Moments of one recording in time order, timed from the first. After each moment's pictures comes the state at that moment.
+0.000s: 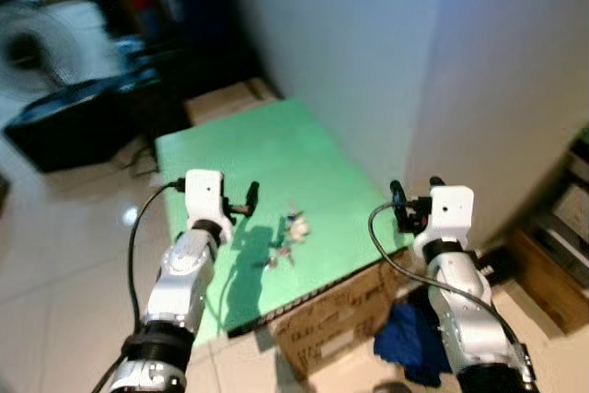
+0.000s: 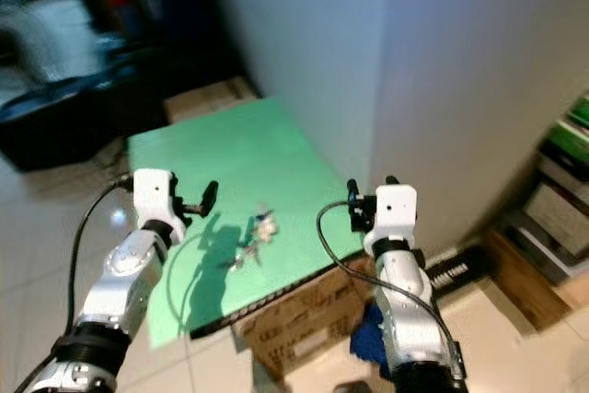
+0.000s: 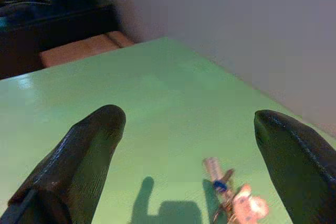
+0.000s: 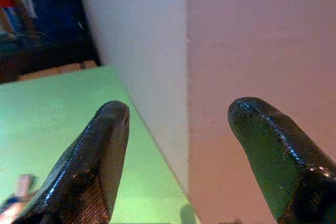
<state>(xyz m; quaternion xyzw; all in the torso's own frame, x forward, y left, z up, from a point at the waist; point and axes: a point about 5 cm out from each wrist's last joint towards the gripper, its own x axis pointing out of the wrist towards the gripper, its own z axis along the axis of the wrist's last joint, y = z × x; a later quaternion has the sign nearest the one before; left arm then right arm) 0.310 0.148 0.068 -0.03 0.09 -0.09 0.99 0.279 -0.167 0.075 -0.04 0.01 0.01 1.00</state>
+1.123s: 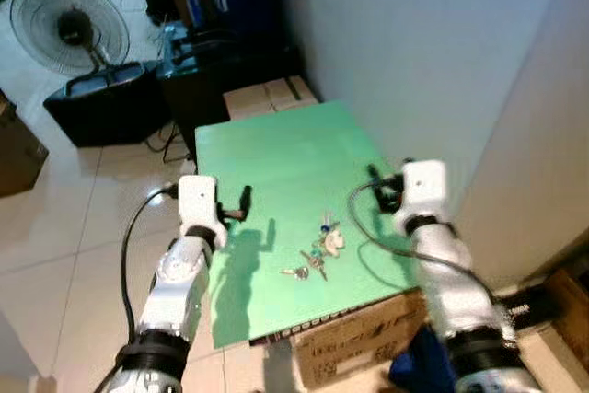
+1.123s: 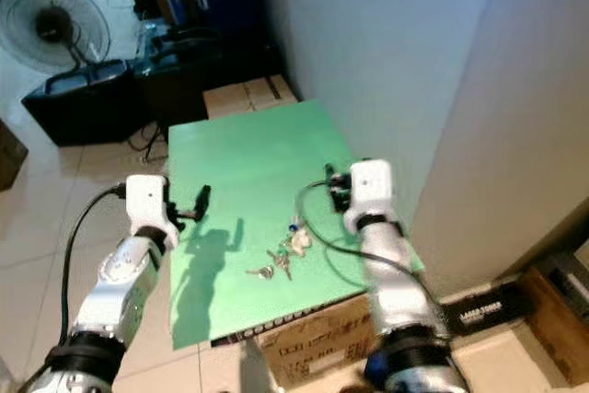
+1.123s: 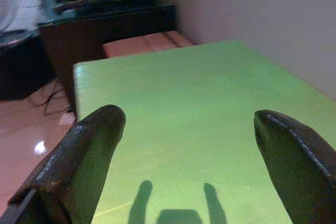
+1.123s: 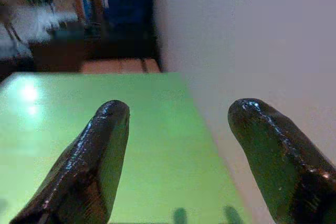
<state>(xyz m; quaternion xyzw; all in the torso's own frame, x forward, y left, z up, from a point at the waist) 0.303 0.165 0.061 -0.03 0.08 -0.04 1.00 0.309 -0.159 0.088 -0.06 0.03 0.05 1.00</state>
